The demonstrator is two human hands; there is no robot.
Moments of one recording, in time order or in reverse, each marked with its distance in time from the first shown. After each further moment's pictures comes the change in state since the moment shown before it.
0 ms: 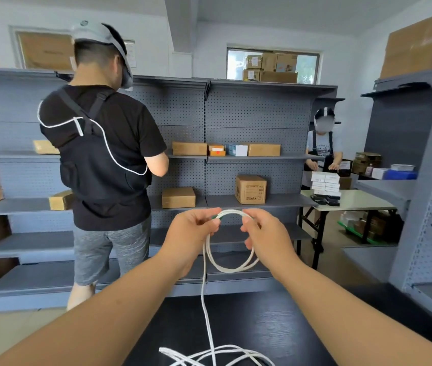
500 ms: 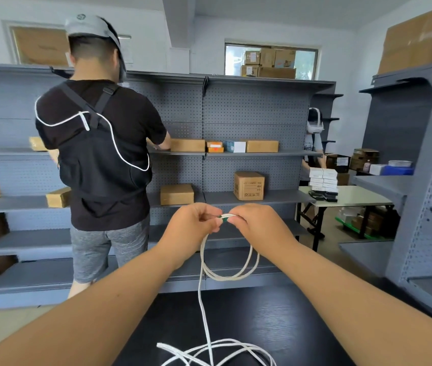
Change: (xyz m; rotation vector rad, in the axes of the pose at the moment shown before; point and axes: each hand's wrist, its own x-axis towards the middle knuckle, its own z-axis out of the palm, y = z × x) left_hand -0.001 0.007 -0.004 0.273 -0.064 0.067; right_hand 0.011 -0.010 -0.010 -0.599 -0.194 -0.433
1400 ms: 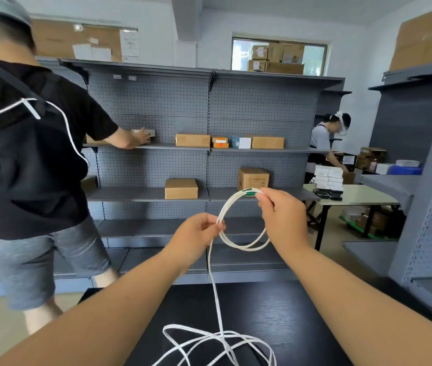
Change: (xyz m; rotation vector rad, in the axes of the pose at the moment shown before) left_hand -0.012 -0.027 0.007 -0.109 -0.064 -0.148; right_hand -0.009 0.009 0.002 0.177 0.517 0.152
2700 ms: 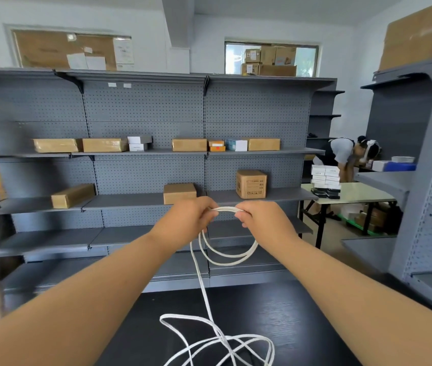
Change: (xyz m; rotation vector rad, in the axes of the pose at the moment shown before) left_hand 0.014 0.036 -0.030 0.749 -0.033 0.379; right_hand 0.006 -0.015 0.001 -0.143 -0.510 0.026
